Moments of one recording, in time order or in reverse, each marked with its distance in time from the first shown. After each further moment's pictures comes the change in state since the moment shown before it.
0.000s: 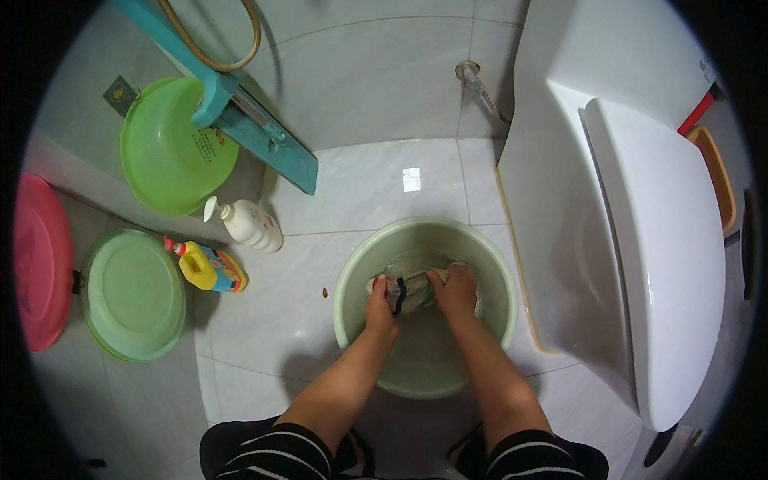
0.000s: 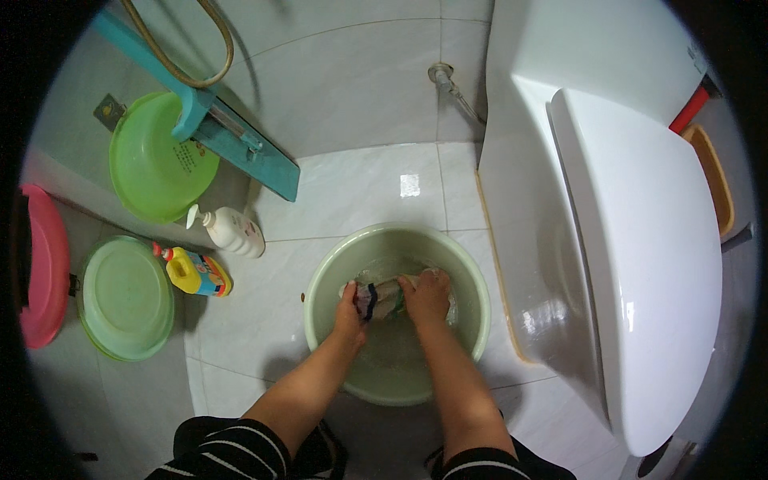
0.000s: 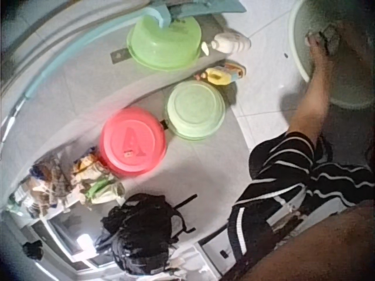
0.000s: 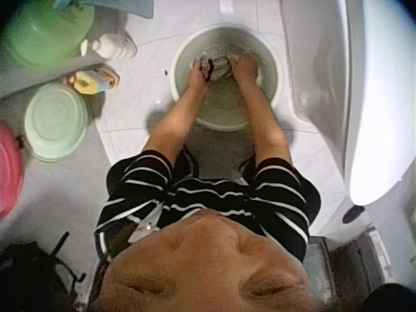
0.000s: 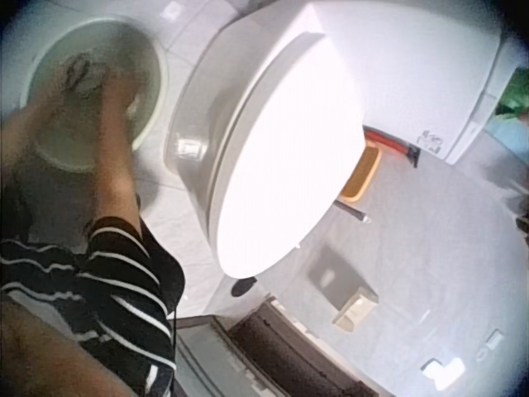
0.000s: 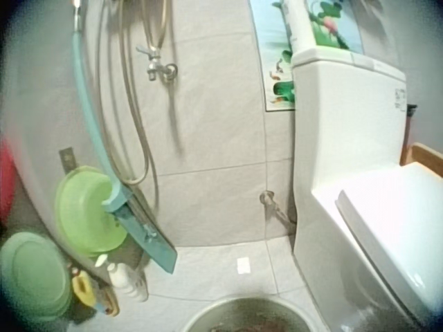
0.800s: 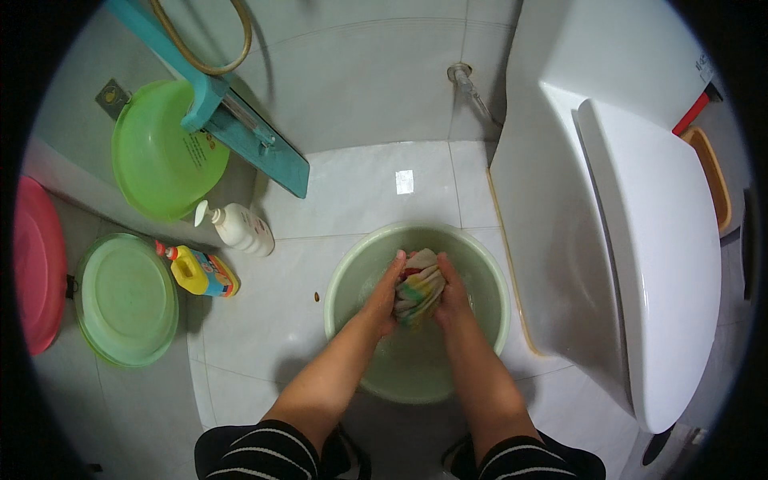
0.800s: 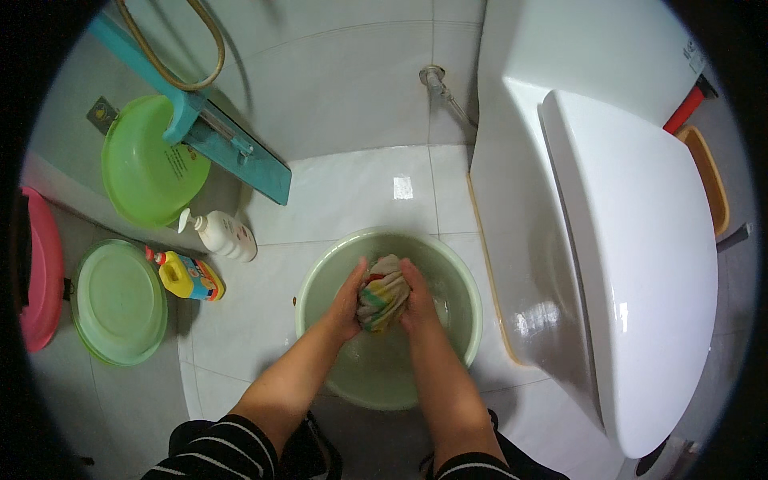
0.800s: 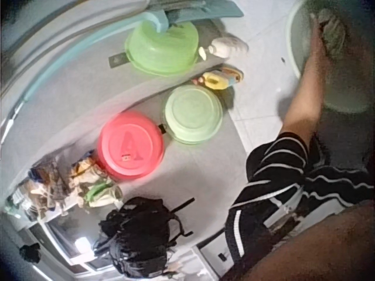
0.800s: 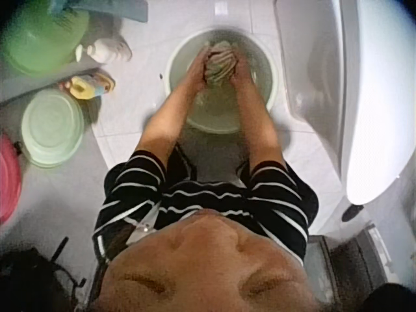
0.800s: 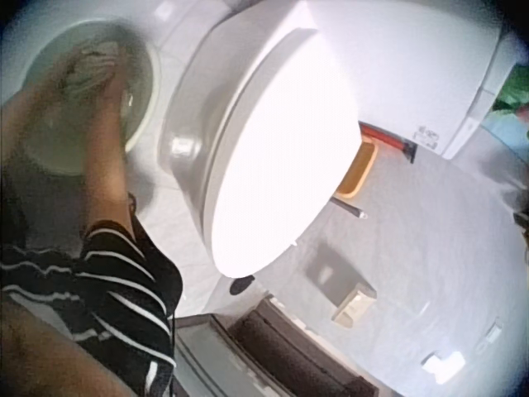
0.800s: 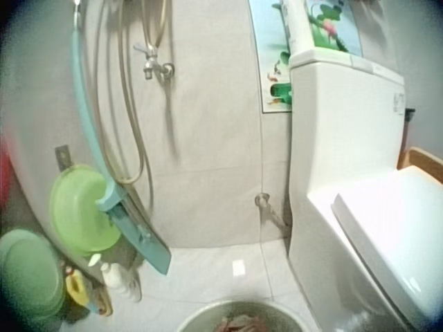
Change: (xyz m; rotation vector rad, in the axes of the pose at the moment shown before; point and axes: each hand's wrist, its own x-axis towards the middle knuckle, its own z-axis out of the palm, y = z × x) left_hand -0.056 0.050 0.081 0.308 -0.360 -0.286; right_hand 0.014 -0.005 -0.014 2.048 -0.646 0.362
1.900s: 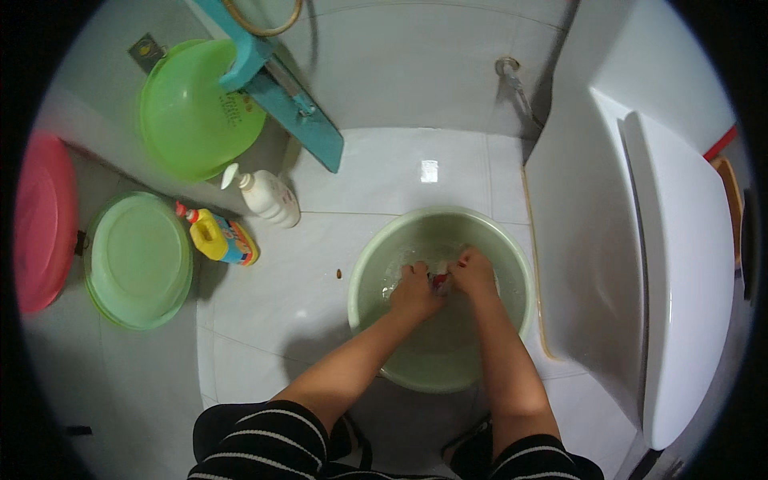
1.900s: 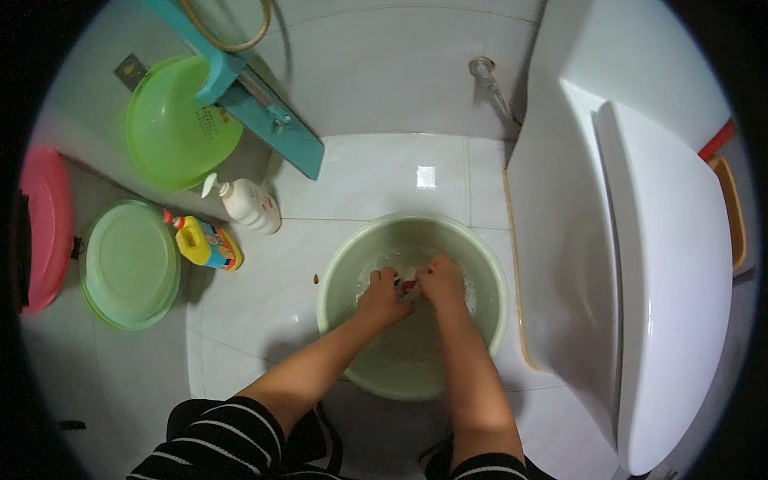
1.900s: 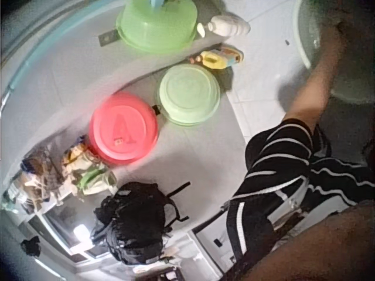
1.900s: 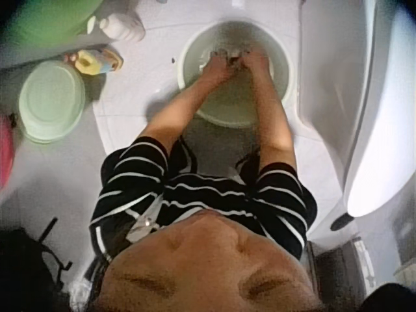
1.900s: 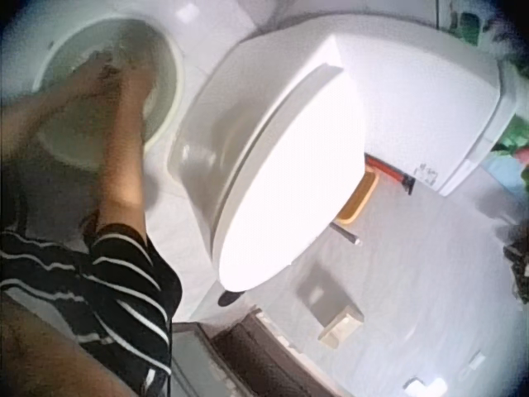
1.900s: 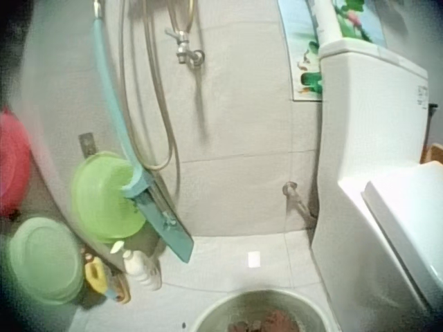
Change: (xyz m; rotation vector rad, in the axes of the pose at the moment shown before) left_hand 0.000 -0.034 -0.018 1.507 0.508 0.377; right_hand 0.020 -0.007 -0.004 -1.973 0.463 -0.369
